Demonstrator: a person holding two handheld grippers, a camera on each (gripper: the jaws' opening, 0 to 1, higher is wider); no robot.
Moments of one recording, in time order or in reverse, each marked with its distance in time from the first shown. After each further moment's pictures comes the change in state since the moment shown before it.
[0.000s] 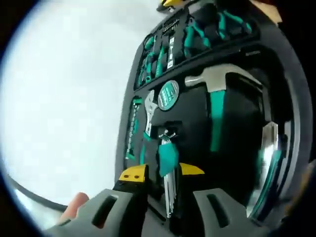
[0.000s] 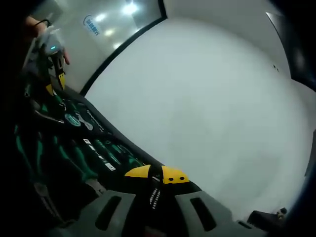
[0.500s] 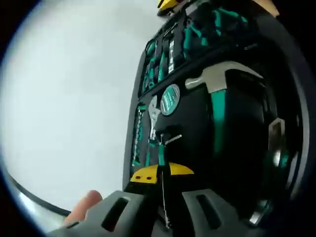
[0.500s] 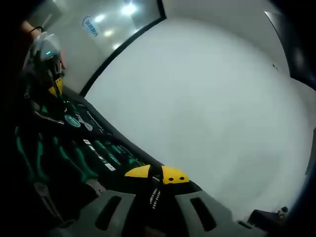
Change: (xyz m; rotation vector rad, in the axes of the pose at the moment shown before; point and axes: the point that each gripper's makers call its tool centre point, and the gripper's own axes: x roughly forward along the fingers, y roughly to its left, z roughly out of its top) left arm -0.003 0.003 0.006 0.062 -0.080 0.023; right arm -0.001 -0.001 -0.001 0.012 0.000 -0.001
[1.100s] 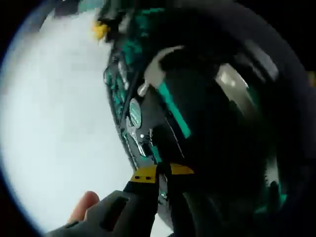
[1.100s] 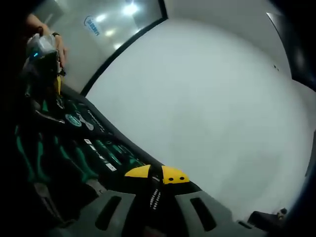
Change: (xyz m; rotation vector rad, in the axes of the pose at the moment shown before) left arm 0.004 -0.016 0.004 0.618 -0.062 -0.052; right arm 0.002 0.003 0.000 -0.012 -0.002 0.006
